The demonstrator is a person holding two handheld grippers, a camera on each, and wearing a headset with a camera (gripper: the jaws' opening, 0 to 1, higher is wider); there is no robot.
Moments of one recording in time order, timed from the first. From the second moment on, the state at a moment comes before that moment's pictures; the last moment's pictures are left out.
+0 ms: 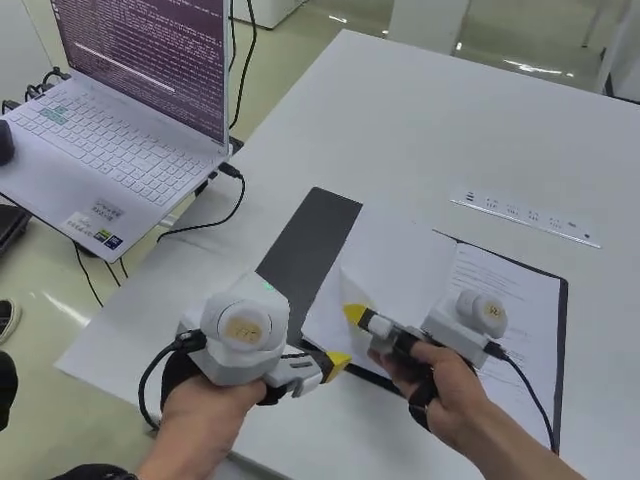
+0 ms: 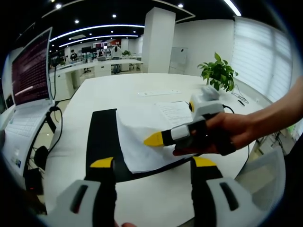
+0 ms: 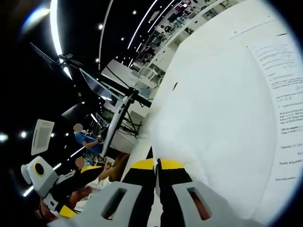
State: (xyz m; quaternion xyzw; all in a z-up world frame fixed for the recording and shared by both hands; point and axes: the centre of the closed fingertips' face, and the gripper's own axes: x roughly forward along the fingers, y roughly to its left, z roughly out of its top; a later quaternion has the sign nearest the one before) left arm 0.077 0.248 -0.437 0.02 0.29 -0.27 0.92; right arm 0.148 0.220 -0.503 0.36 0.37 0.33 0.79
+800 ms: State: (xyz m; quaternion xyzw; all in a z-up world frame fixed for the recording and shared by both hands) left arm 0.088 0.252 -0.430 0.00 0.29 -0.26 0.92; right arm 0.148 0.239 -0.543 0.35 0.42 0.31 0.78
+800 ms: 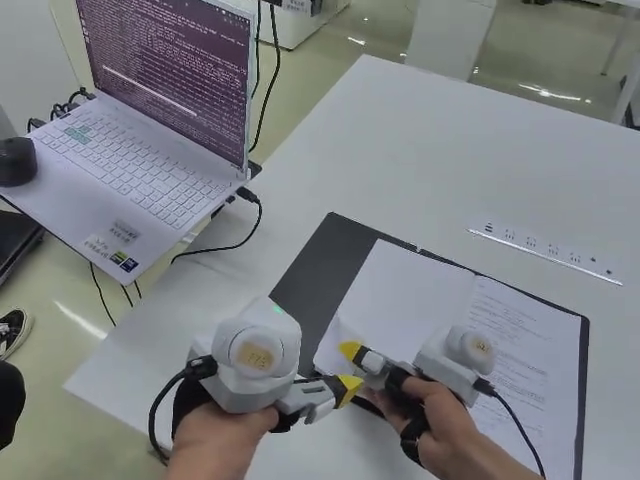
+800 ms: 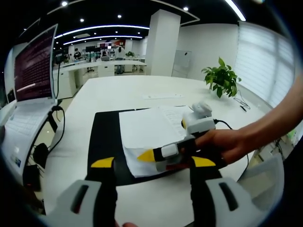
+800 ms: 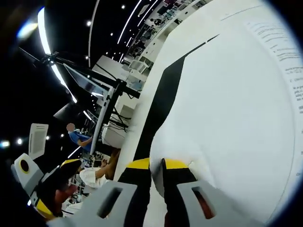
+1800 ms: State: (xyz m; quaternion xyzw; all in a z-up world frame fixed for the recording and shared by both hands) left arm 0.081 0.248 -0.431 0.00 0.29 -0.29 0.91; right arm 0.108 0.193 -0.496 0.29 0.37 0.35 0.81
